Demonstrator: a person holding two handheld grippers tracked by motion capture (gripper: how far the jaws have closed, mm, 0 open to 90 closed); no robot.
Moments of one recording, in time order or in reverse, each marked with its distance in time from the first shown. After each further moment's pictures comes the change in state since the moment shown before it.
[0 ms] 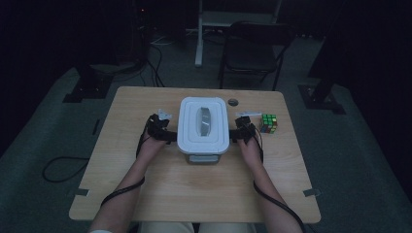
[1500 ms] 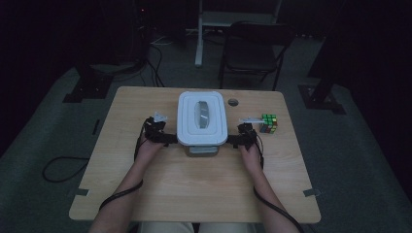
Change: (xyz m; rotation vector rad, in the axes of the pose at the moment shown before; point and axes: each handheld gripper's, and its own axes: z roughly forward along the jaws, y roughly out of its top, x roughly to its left) left arm 0.014 -0.011 0.003 -0.032 -0.025 -0.061; right arm -0.006 -0.022 0.005 -0.033 0.009 0.051
